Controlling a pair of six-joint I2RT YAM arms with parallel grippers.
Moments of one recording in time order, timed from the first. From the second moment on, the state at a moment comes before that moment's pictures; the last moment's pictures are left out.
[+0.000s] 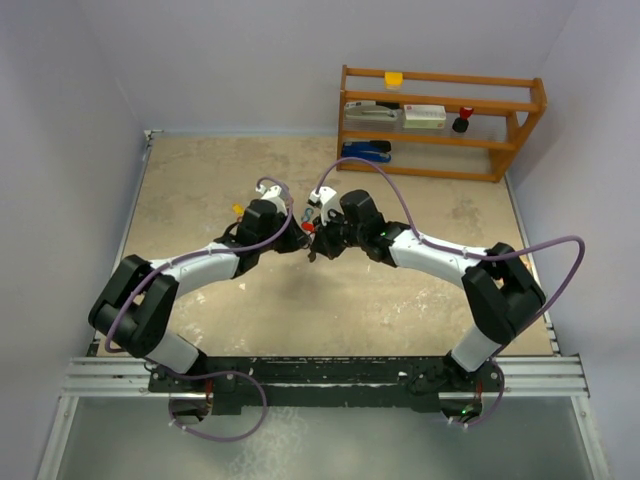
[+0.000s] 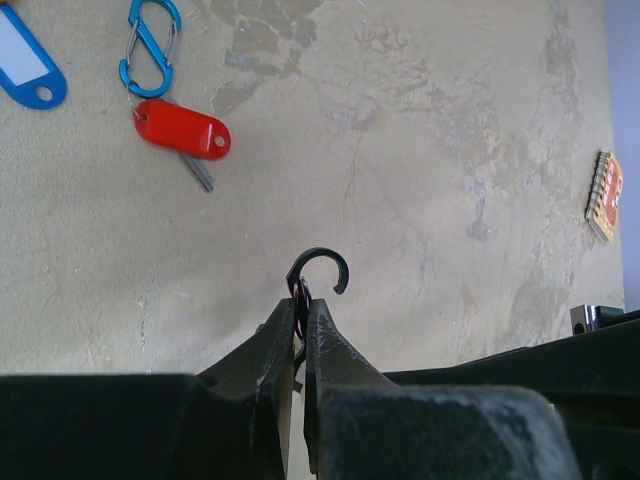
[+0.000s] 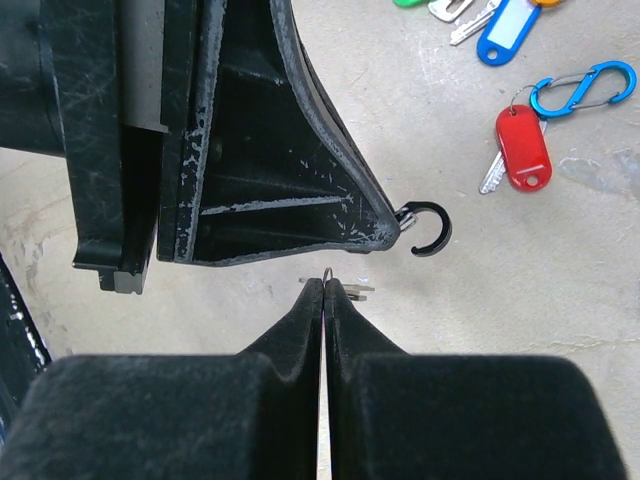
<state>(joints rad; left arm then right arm) -0.55 1.52 0.76 0.21 0.15 -0.68 0.71 1.64 1.01 0.01 -0.33 0.06</state>
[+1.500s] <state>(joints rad) -0.56 1.53 0.78 0.13 0.16 -0.64 0.71 1.66 1.05 -0.03 -0.27 0.05</state>
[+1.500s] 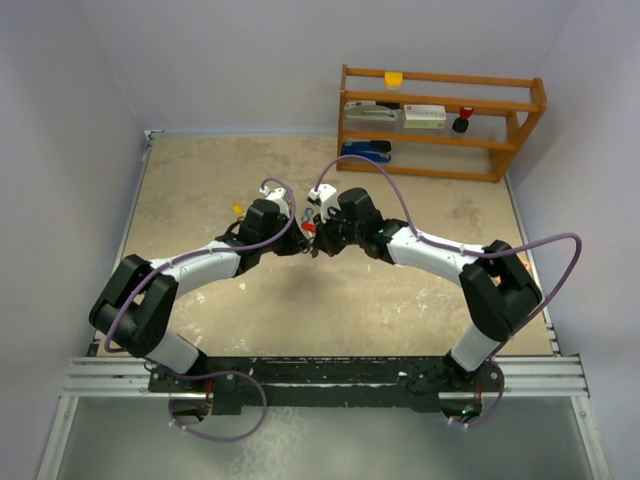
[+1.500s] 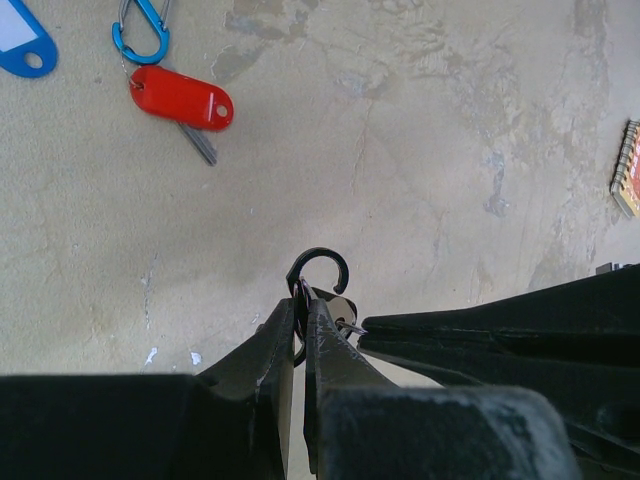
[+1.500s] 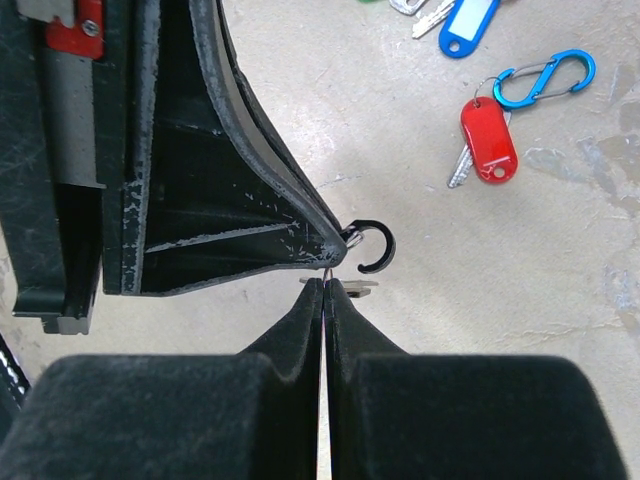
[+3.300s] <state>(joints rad) -0.56 1.51 0.80 0.04 0.20 -0.60 0.70 1.70 1.05 -0.03 -0.23 0.05</state>
